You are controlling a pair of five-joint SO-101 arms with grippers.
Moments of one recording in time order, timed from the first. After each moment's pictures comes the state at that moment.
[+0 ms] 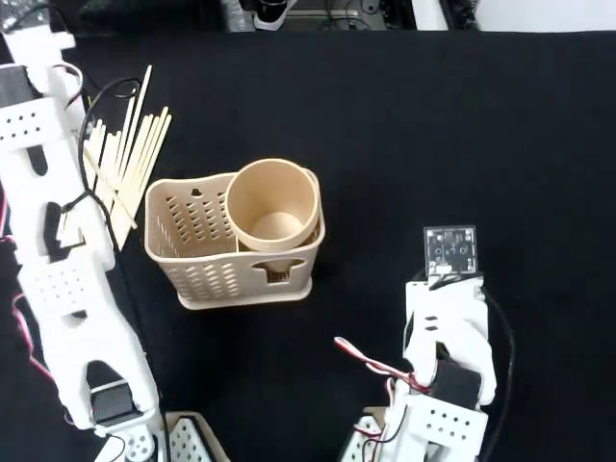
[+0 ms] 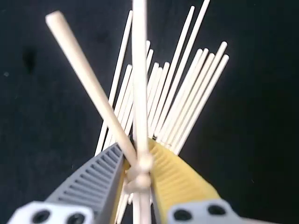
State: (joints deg) left arm -22.9 39.3 -71.1 100.9 -2.9; right arm 17.4 -103.1 96.7 54.6 18.9
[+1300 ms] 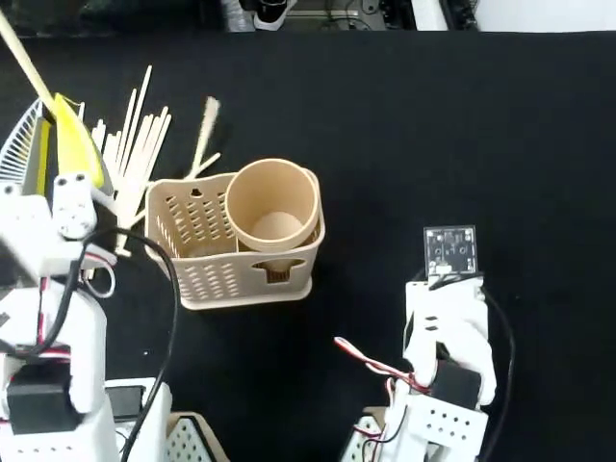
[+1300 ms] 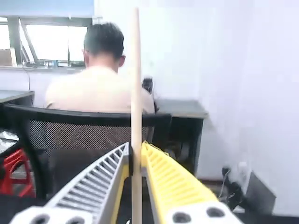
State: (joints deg) left arm -9.8 -74.9 39.4 31.9 1.0; right arm 17.4 -103.1 96.7 54.6 18.9
